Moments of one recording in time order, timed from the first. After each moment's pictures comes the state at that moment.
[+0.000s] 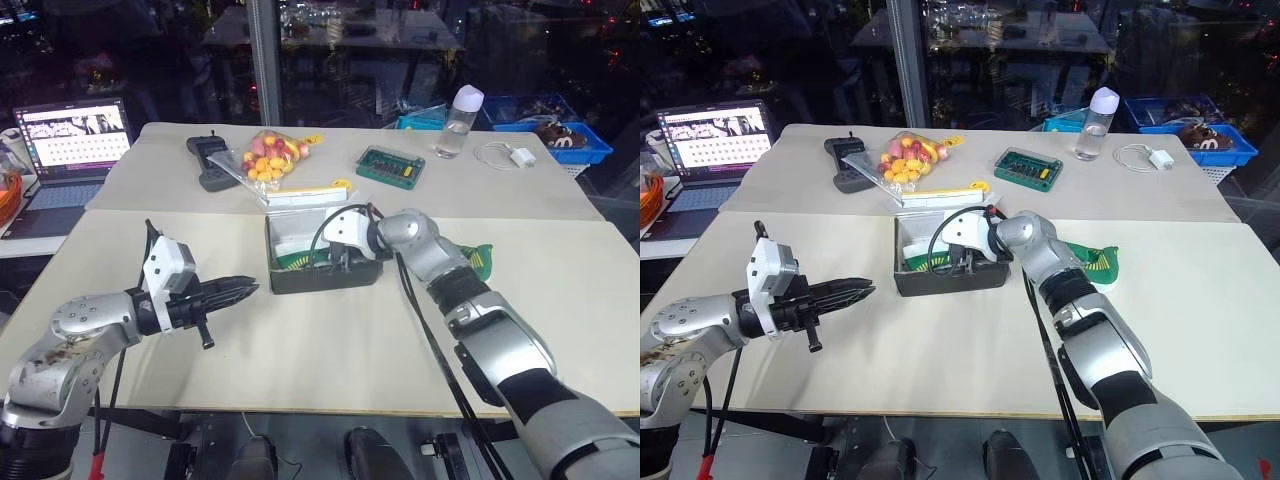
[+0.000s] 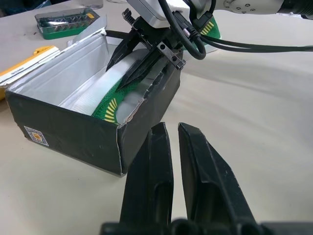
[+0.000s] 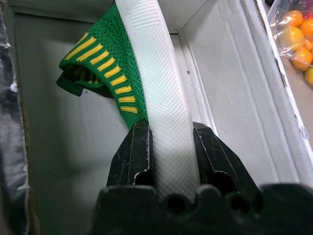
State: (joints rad) left arm -0.15 0.79 0.21 -0.40 -0.63 0.55 -0.93; right arm -1.11 -0.29 0.38 0.82 -0.29 -0.10 0.90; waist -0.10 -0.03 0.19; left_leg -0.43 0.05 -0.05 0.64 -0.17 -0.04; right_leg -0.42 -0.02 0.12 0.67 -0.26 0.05
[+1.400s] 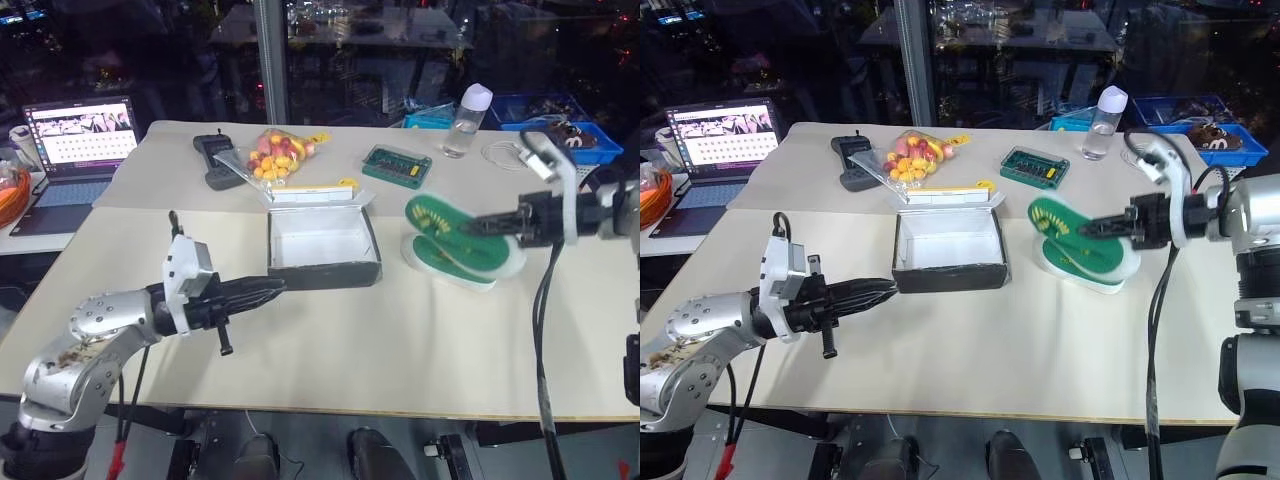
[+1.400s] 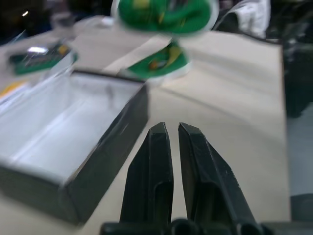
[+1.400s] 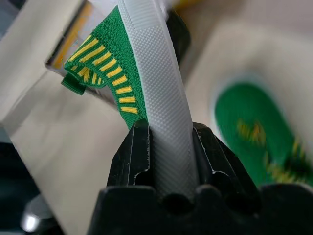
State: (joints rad) left arm -0.22 0.74 0.16 -0.51 -0.70 0.54 -0.94; right arm -1.04 -0.98 0.17 0.43 0.34 1.27 1.34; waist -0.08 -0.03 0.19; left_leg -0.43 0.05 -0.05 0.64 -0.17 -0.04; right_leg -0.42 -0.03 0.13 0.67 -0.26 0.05
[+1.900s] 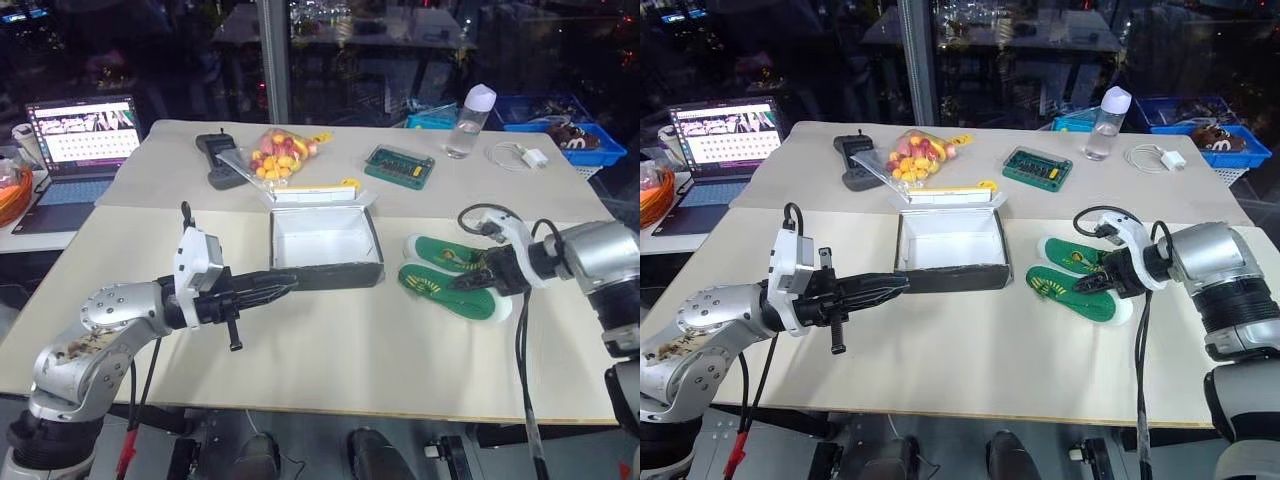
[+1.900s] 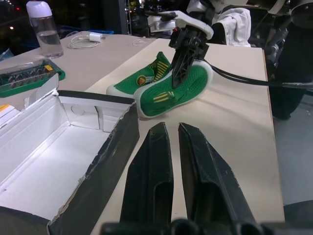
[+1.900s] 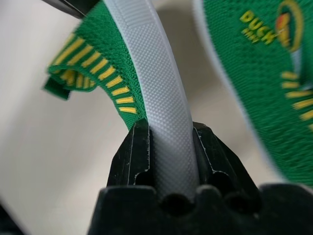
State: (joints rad) left arm -0.25 0.74 0.12 -0.51 -0.71 0.54 -0.92; right arm -0.91 -0.94 0.34 0.44 0.20 0.98 1.26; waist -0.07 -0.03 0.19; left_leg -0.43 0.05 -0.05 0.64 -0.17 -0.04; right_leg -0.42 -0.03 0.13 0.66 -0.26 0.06
